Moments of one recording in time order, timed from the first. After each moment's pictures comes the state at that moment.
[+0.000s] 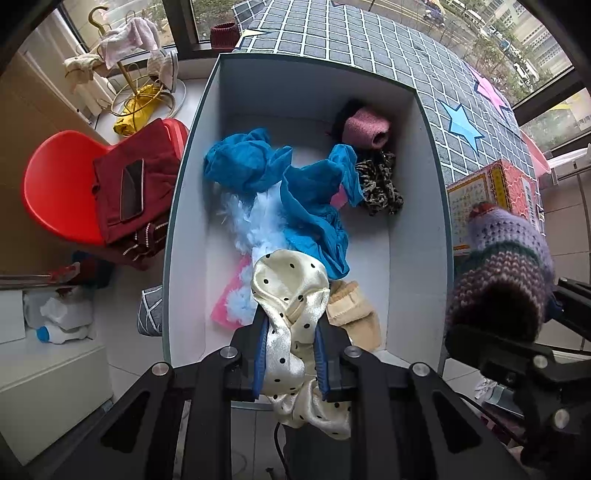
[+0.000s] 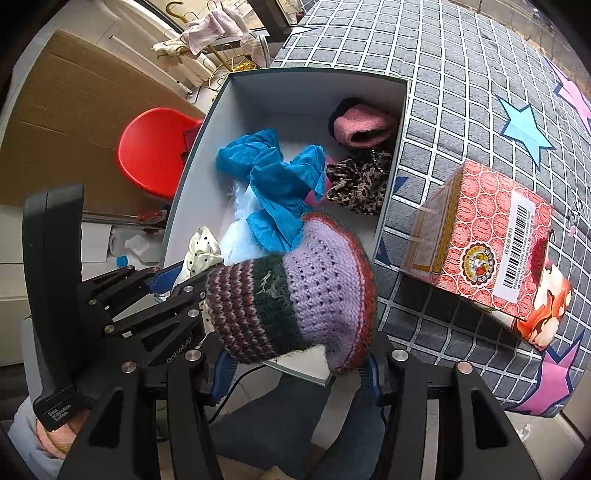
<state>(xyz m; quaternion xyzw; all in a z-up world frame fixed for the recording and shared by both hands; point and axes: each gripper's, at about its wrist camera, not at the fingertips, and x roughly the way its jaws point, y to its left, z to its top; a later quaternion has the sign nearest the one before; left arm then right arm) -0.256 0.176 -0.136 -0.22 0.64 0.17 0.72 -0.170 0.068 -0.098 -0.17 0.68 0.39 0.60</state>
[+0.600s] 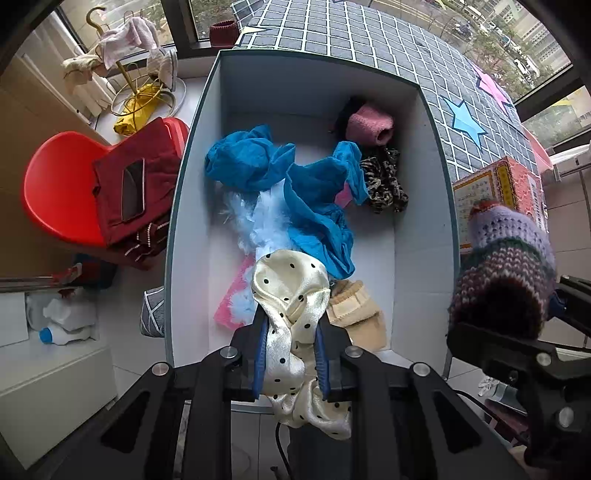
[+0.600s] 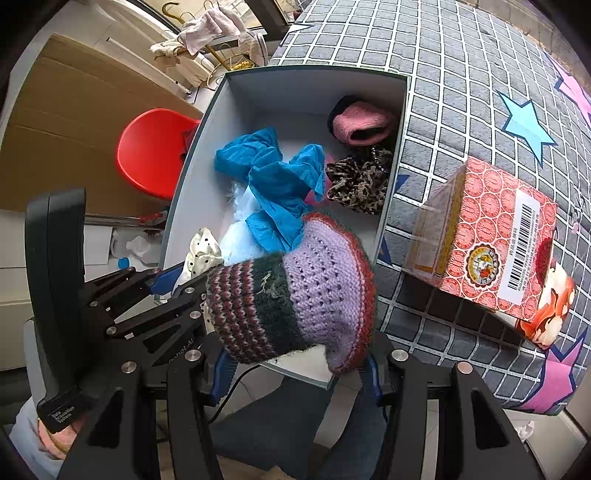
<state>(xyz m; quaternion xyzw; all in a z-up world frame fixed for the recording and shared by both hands) -0.254 0.180 -0.139 -0.21 0.64 0.17 0.72 -0.169 0.070 -0.100 -0.17 0.68 0.39 0.59</state>
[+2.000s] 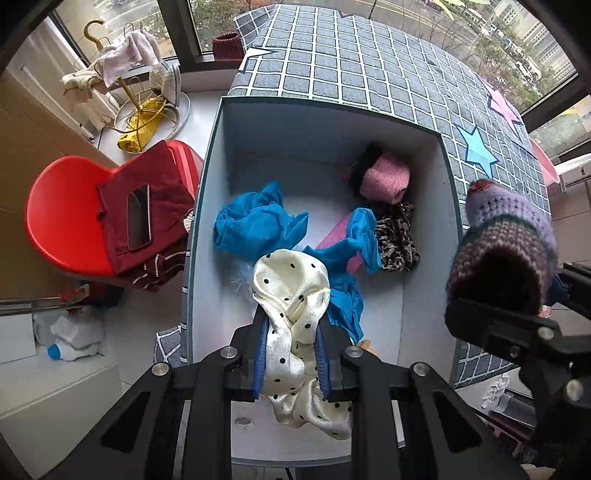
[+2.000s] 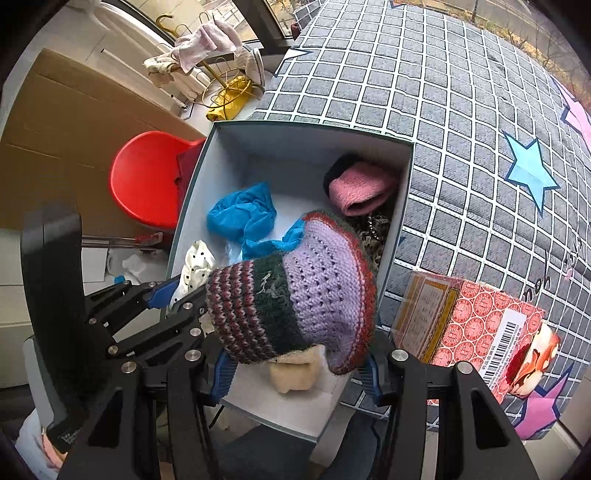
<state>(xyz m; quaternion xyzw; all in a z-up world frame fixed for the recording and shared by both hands) -0.213 0.213 -0.133 -0.20 0.63 0.18 0.73 -0.124 0.109 -0.090 -0.17 0.67 0.39 0.61</state>
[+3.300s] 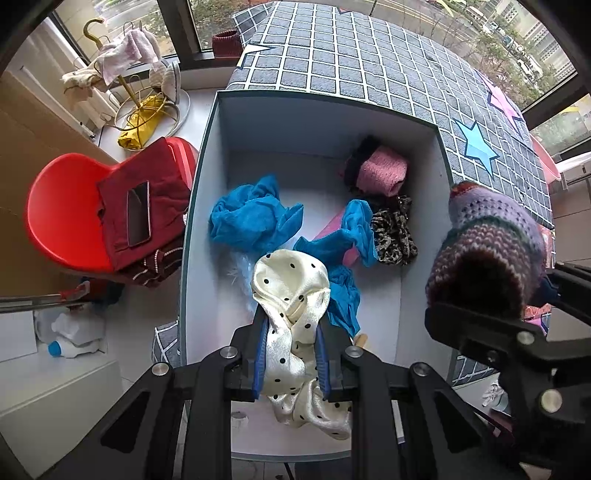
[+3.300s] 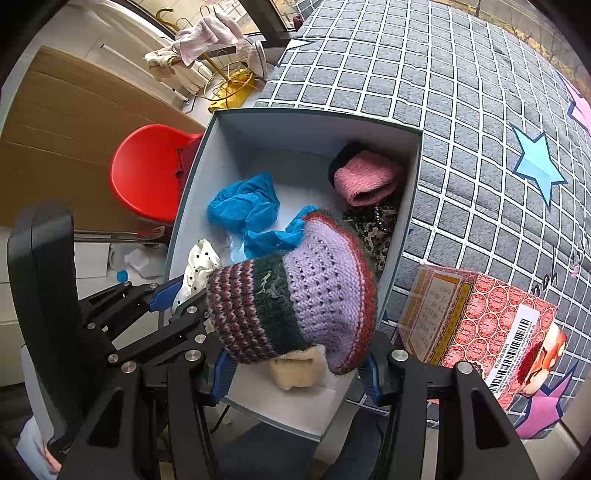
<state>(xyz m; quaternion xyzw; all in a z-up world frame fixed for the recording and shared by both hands) -0.212 0.207 -0.133 -0.20 0.64 0.18 0.72 -0.126 0.111 -0.104 -0.17 0.68 0.39 0.59</state>
